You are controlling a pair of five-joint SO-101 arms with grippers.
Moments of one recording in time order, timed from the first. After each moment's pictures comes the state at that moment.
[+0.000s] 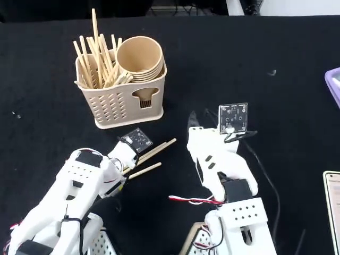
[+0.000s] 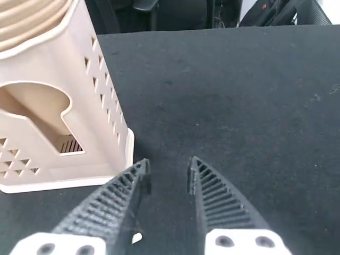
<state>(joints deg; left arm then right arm) 10.6 -37.6 69.8 57.4 -34.6 -10.2 -73.4 81.9 27.0 -5.8</state>
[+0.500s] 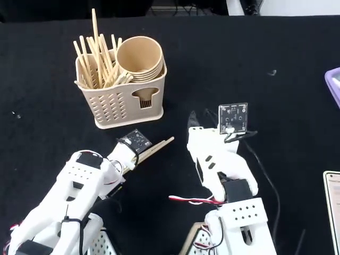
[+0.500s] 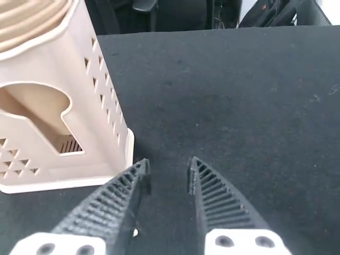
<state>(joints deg) 10.8 -38.0 71.0 57.3 -31.8 -10.2 -73.4 81.9 27.0 -5.8</state>
